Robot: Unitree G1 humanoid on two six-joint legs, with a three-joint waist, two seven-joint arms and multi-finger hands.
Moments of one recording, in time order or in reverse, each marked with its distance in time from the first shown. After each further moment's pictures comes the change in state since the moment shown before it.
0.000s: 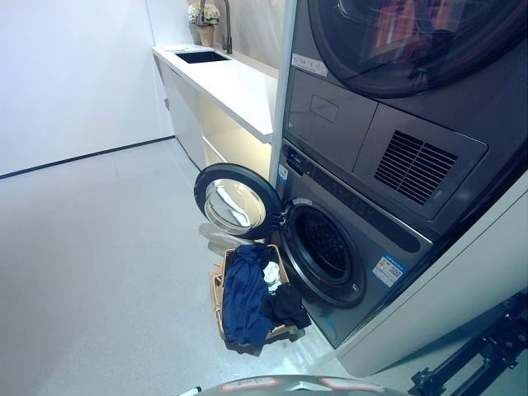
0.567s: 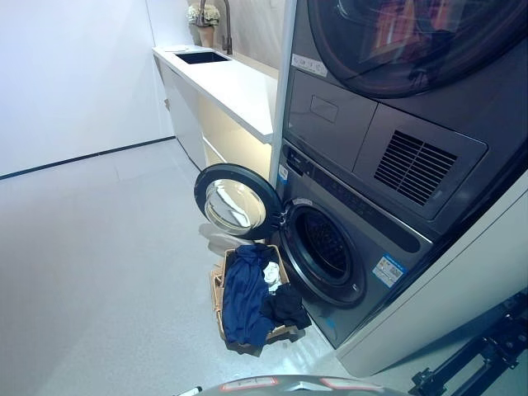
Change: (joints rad) left arm 0.000 0.000 0.000 0.000 0.000 0.000 -0.005; right arm 0.000 0.000 0.000 0.000 0.000 0.000 0.001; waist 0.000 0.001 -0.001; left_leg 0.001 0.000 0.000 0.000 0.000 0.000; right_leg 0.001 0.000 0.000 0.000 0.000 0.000
